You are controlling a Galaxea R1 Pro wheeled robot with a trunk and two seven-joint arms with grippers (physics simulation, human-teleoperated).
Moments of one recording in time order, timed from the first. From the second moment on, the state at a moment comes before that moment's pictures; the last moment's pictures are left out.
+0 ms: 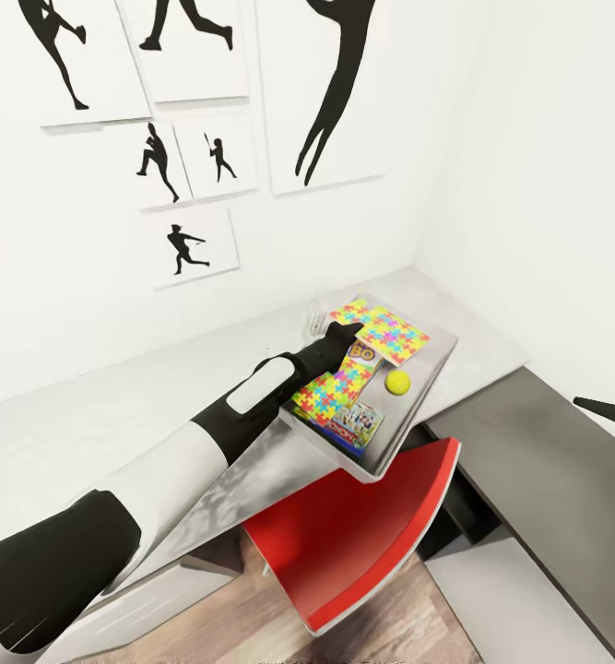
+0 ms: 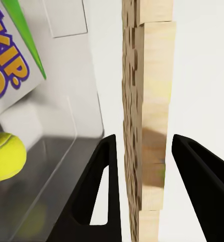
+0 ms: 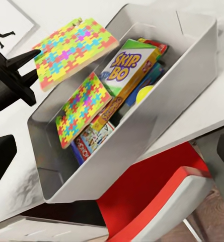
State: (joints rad) left arm -1.17 -0.17 -0.75 -0.73 1.80 0.15 0.05; right arm -0.29 -0.72 -0.56 -1.62 -0.81 1.04 0.84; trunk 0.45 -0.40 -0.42
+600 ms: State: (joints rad) left arm -1.16 -0.17 -0.76 -0.73 1.80 0.15 0.05; right arm -0.29 -0.72 -0.56 -1.62 -0.81 1.04 0.84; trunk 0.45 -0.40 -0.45
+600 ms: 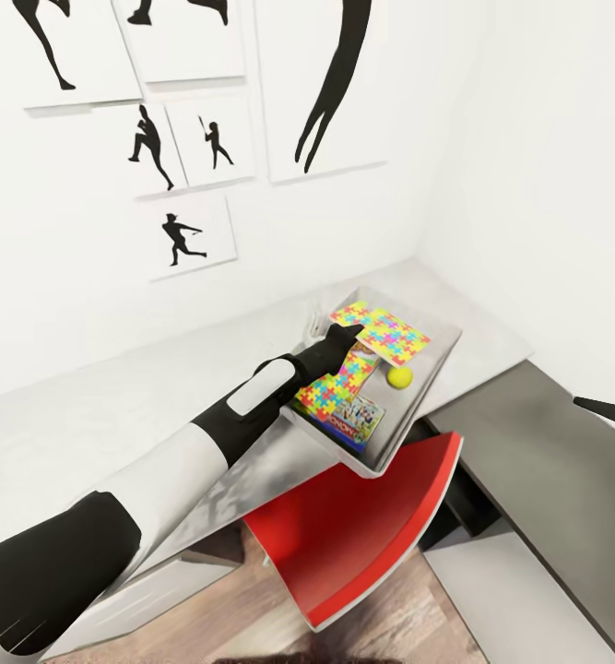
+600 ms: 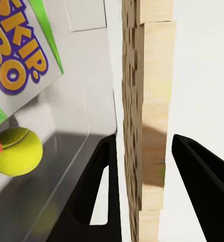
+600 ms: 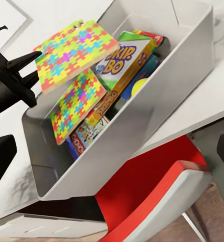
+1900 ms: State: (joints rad) left arm -1.16 -0.17 -0.76 -0.72 1.83 0.12 0.05; right arm -0.29 -0.72 -0.56 -1.62 -0.81 1.04 0.84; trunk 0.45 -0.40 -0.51
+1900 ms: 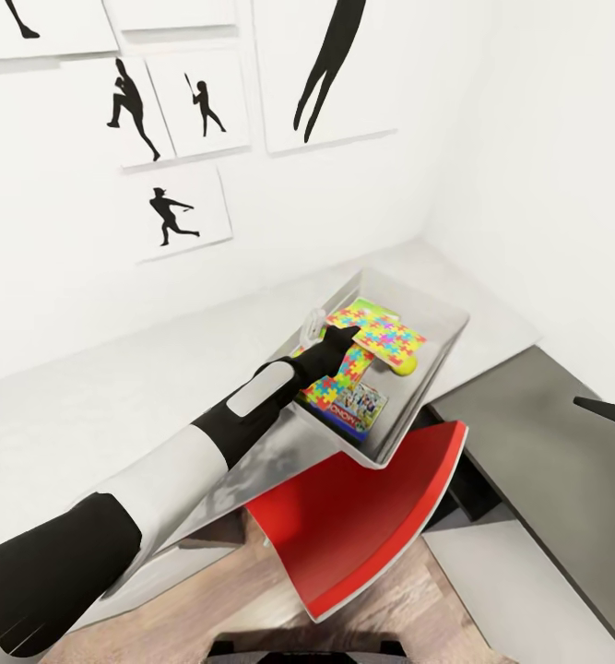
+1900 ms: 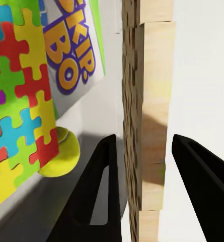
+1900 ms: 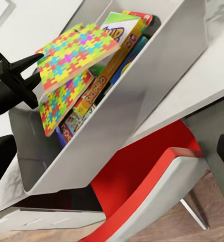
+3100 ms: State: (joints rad) left arm -1.16 -0.17 -0.75 -0.73 1.83 0.10 0.05; right arm -0.29 -0.72 -0.56 -1.62 -0.81 1.04 0.85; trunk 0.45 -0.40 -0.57
